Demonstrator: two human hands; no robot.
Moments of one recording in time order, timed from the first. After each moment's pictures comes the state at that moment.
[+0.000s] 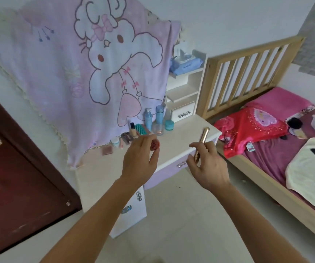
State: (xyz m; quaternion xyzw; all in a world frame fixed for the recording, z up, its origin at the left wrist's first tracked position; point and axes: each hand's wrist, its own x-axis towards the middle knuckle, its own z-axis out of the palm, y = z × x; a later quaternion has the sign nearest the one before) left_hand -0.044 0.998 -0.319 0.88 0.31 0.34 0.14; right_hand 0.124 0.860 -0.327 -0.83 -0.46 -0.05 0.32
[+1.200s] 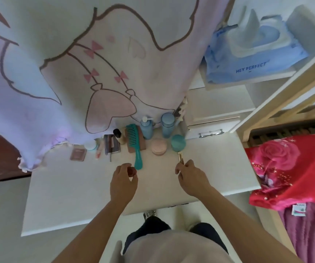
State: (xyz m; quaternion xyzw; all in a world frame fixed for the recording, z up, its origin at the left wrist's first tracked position) left_hand 0.212 1.235 -0.520 0.63 0.71 0.15 0.28; right_hand 0.457 1.206 -0.512 -0.72 -0.64 0.27 -0.01
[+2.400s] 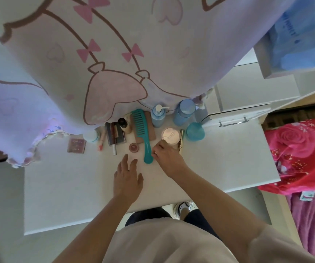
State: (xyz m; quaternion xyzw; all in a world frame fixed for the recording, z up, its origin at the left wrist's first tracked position) left_hand 0.175 1.270 -0.576 0.72 0.64 -0.11 0.26; right_hand 0.355 1.300 -0.585 -0.62 -0.74 0.26 0.06
